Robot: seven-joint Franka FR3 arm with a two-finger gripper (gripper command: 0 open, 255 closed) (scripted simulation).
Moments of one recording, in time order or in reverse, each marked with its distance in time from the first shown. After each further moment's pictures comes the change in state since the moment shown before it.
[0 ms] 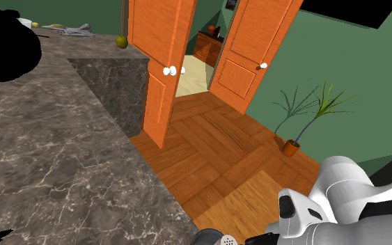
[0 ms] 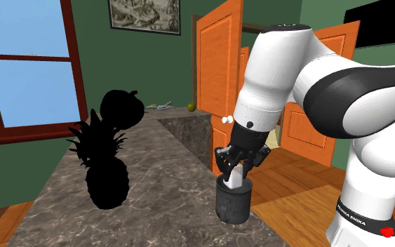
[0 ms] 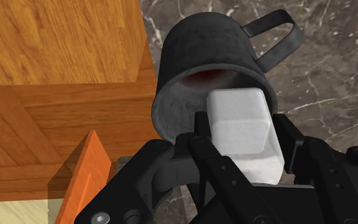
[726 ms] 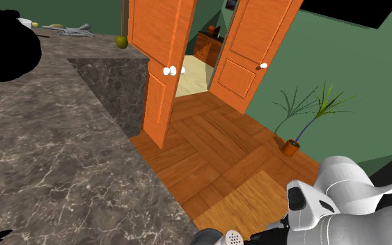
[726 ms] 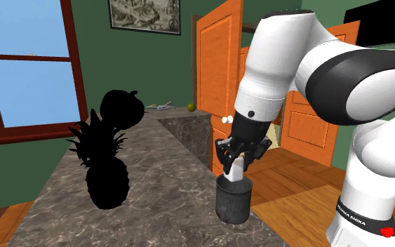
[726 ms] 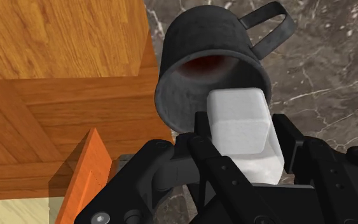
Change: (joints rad) arm 0.008 -0.023 -0.034 0.033 -0.011 -0.058 -0.013
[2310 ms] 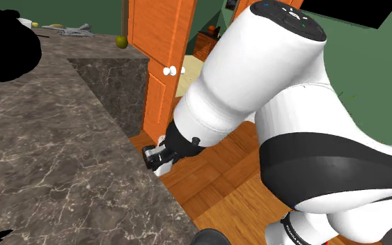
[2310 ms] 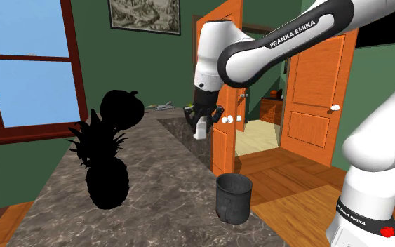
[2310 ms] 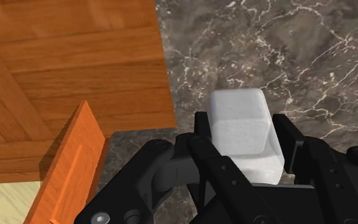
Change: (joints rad) arm -0.364 0.387 -0.117 0.269 -0.279 0.132 -0.217
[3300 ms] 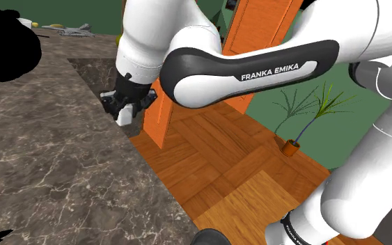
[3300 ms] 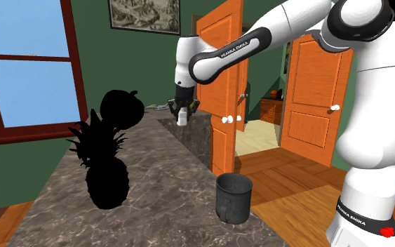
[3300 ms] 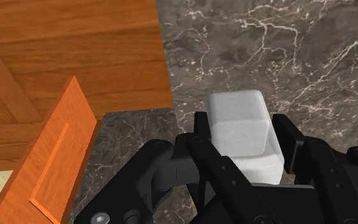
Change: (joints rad) arm -0.153 0.560 -0.006 0.472 -0.411 -0.042 0.046
